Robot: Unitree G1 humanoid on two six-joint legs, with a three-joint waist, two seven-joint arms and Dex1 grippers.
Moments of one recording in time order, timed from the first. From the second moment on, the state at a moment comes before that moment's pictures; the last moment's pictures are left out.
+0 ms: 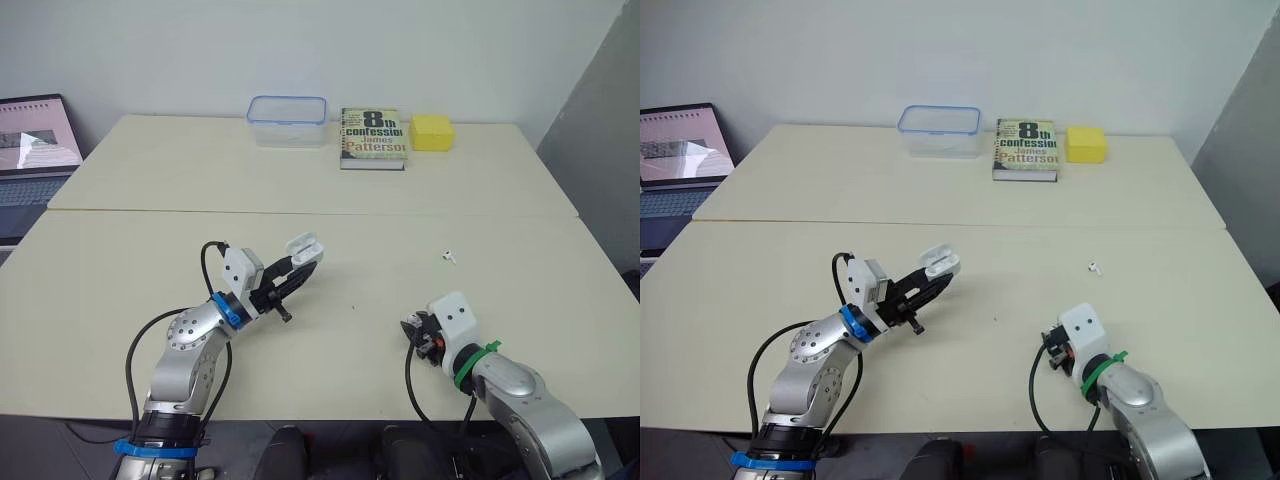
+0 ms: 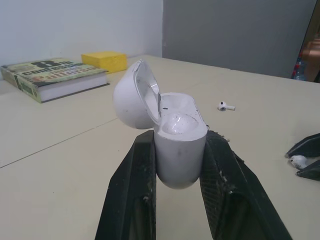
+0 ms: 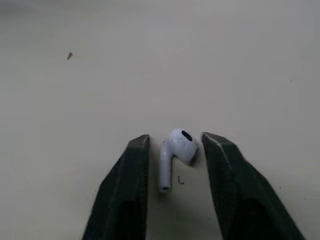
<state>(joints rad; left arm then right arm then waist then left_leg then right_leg) -0.20 0.35 0.03 -0.04 -0.38 0.04 -0.82 0.09 -0.38 0.15 -0.66 0.14 0.87 0.31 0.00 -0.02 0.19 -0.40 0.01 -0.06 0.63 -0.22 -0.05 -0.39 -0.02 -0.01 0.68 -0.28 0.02</state>
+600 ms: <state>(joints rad) -0.08 0.37 0.02 -0.16 -0.38 0.09 -0.79 -0.25 -1.17 0.16 -0.04 0.16 0.14 1.35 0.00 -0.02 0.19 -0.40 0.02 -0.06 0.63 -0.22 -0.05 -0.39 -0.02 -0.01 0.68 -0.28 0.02</state>
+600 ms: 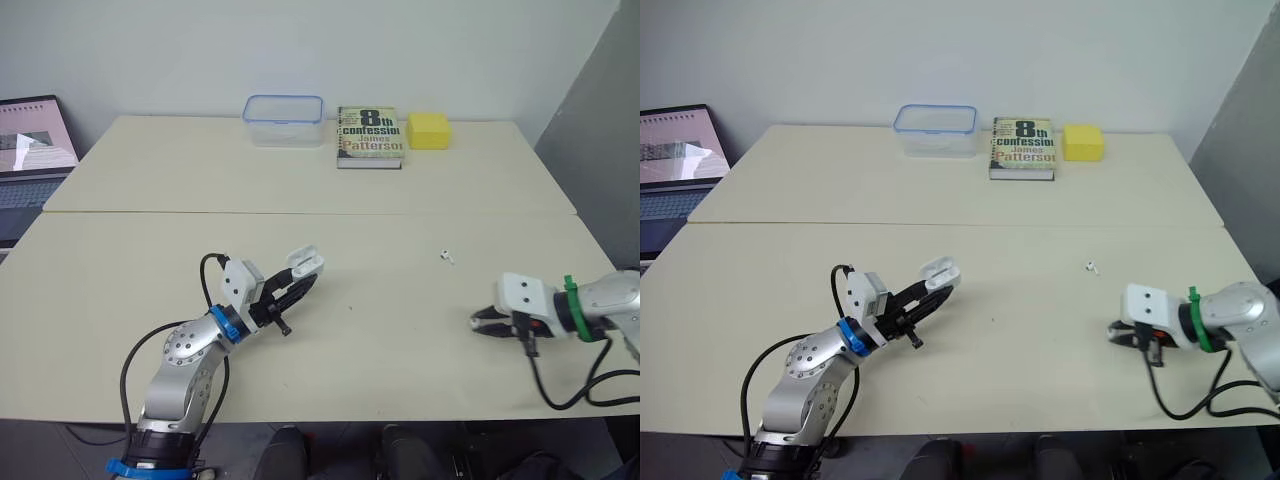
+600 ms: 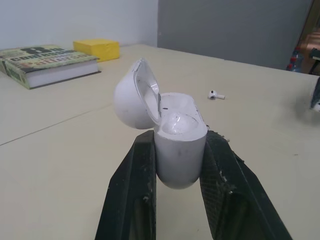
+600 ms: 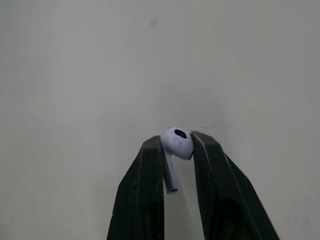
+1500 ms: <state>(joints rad) -0.06 0.39 0.02 -0.23 -0.39 0.15 -0.76 -0.28 -1.10 0.25 -0.01 0.04 0.03 1.45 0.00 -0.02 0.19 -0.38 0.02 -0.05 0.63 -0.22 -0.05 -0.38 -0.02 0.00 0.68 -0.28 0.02</state>
